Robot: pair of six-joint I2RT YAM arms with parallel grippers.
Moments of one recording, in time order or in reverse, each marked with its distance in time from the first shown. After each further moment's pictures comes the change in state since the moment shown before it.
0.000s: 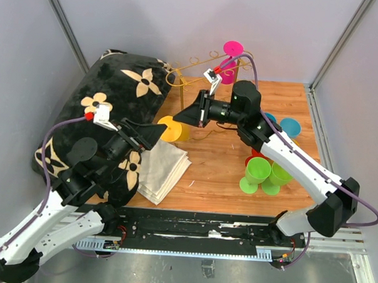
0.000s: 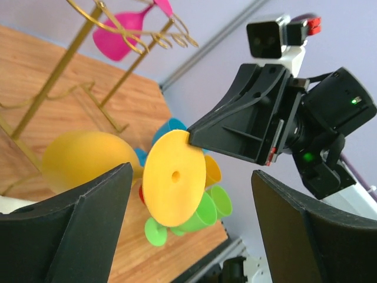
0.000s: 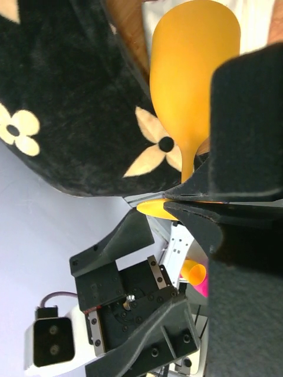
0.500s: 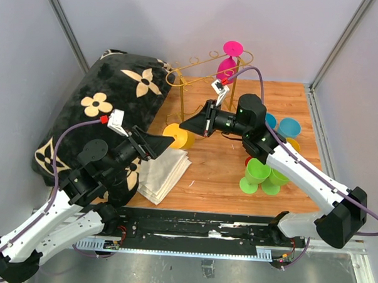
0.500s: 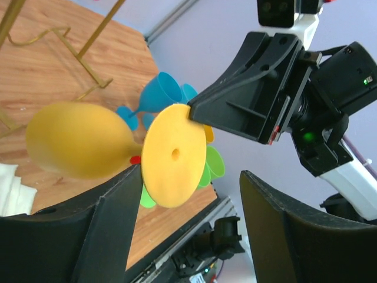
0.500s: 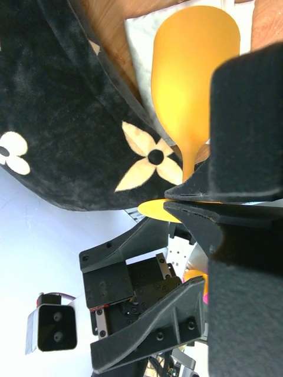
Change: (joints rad) left arm 0.000 0.025 -0.087 0.013 0.170 -0.071; right arm 0.000 -0.130 -0.207 0.065 0.061 -0.006
